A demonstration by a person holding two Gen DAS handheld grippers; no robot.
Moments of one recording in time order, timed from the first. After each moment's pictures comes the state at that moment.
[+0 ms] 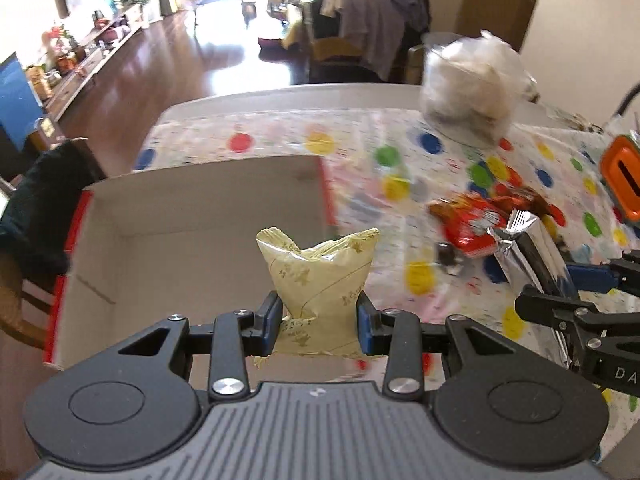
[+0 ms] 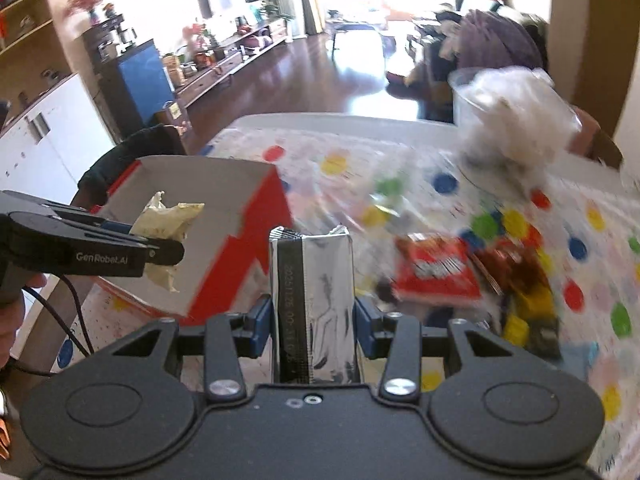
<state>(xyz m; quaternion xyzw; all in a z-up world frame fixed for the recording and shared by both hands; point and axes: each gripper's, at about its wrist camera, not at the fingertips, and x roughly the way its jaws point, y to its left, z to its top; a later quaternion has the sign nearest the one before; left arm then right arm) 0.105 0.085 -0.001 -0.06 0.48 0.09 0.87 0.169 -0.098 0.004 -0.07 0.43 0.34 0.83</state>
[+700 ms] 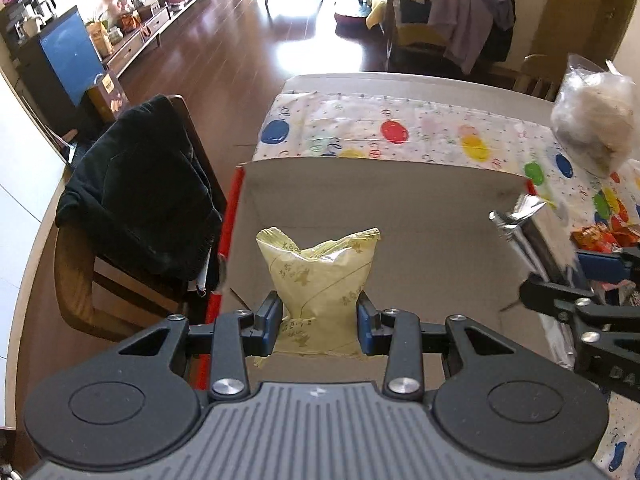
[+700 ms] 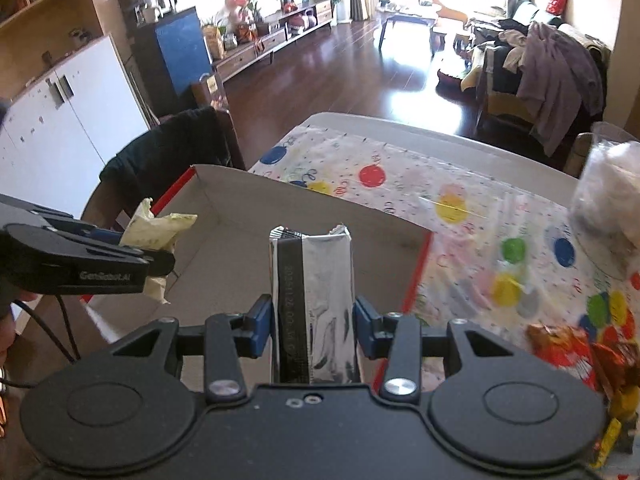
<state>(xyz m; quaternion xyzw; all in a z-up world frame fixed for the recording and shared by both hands) 0.111 0.247 -0.023 -0.08 0.51 0.17 0.84 0.192 0.085 -0.015 -0.12 0.44 0.38 0.80</state>
